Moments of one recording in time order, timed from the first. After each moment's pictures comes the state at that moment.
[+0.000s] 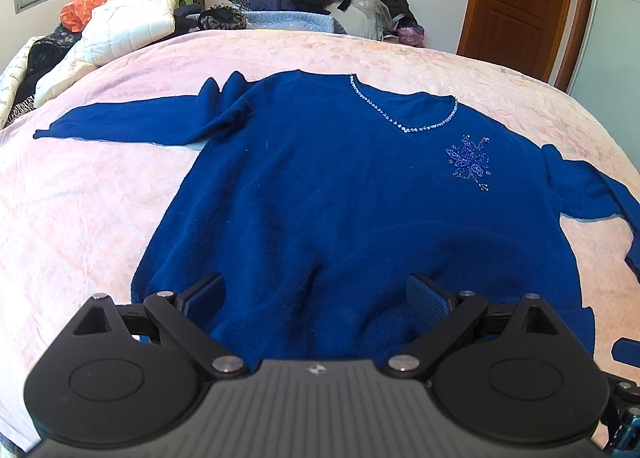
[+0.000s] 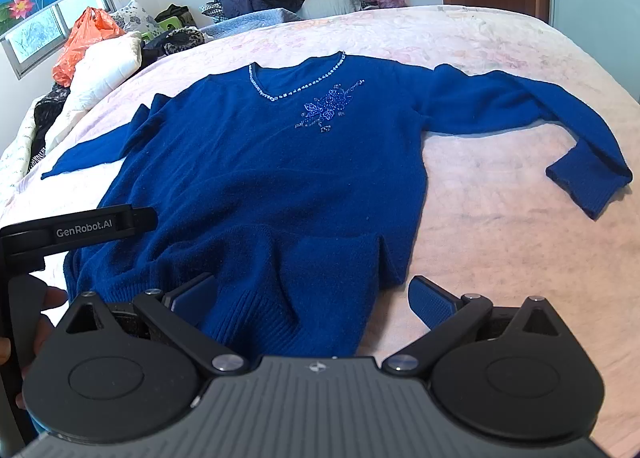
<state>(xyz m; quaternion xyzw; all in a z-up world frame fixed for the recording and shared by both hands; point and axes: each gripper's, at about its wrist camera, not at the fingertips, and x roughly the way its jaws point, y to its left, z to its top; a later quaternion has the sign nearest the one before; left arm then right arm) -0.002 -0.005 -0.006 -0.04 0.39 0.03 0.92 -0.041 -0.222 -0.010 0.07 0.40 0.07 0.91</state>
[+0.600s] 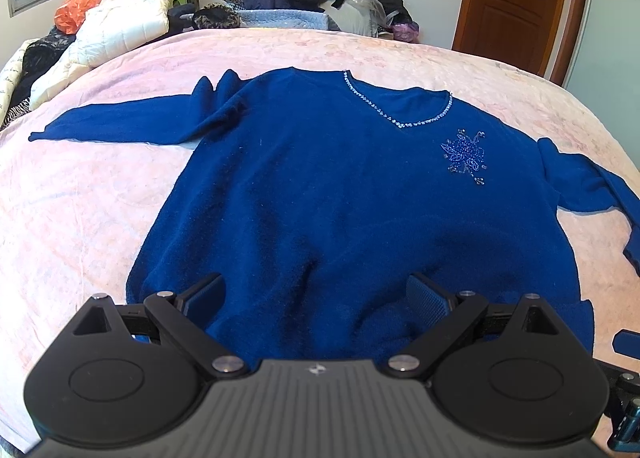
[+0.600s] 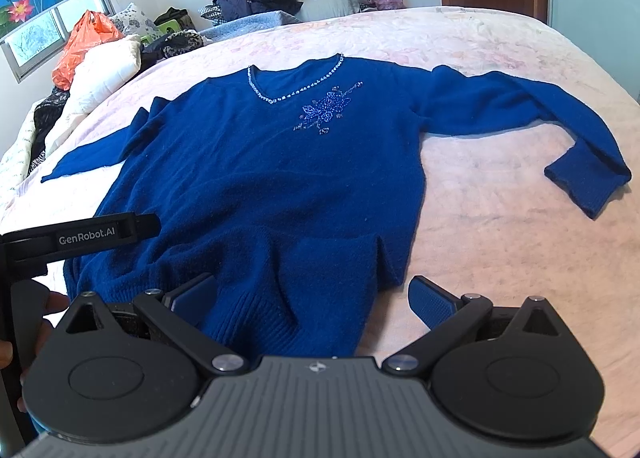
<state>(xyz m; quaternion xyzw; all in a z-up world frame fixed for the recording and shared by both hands) -0.001 -0.007 -0.009 -0.03 0.39 0.03 0.92 -0.042 -0.223 -0.009 0.07 0.40 0.07 0.91</state>
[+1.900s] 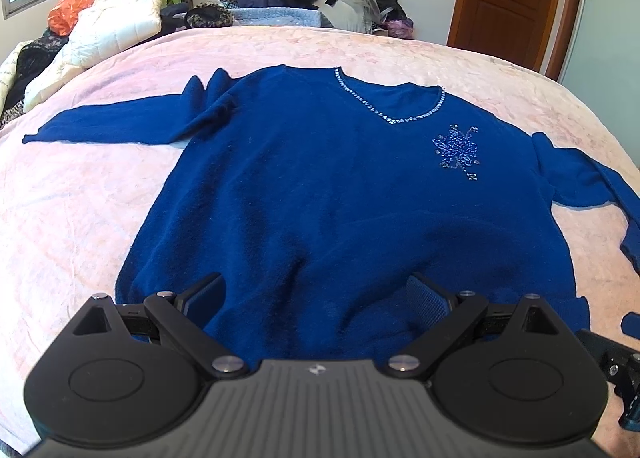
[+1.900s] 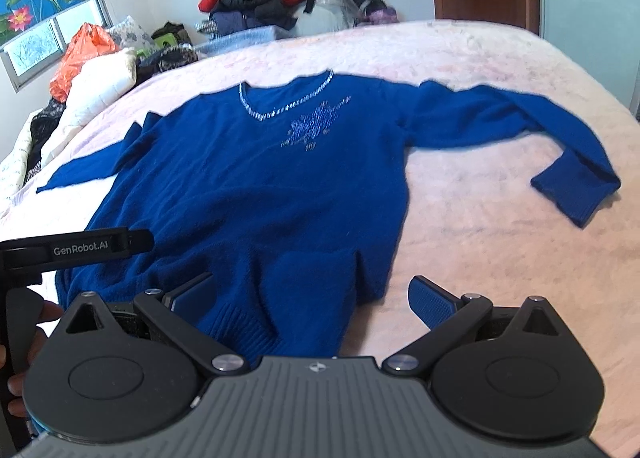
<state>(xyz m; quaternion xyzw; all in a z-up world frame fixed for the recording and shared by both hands) 0.002 -0.015 -0.011 -0.03 0.39 0.02 0.92 -0.046 -0.236 -0.009 0.06 0.36 0.06 0.93</state>
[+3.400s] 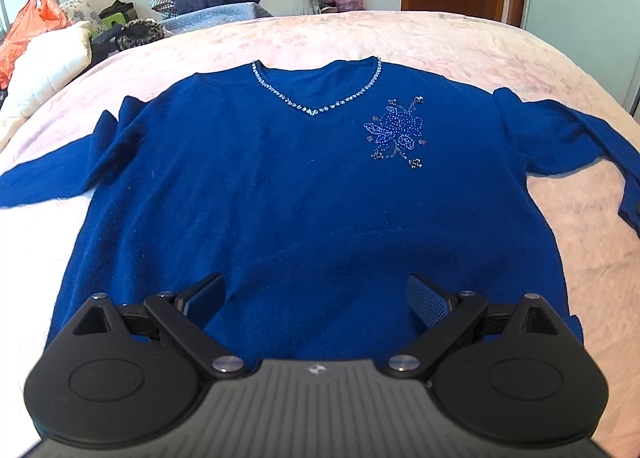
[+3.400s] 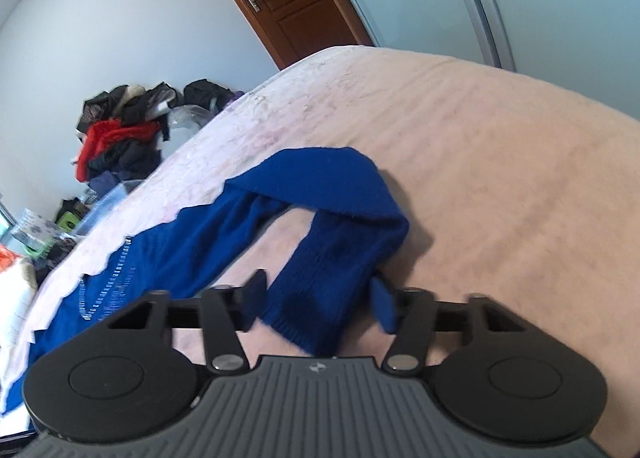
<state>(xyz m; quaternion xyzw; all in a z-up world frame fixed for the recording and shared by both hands) 0.055 -0.082 -0.025 0.06 0.41 -0.03 0.91 0.020 -0.453 -0.065 0.27 0.26 -0.12 0.92</state>
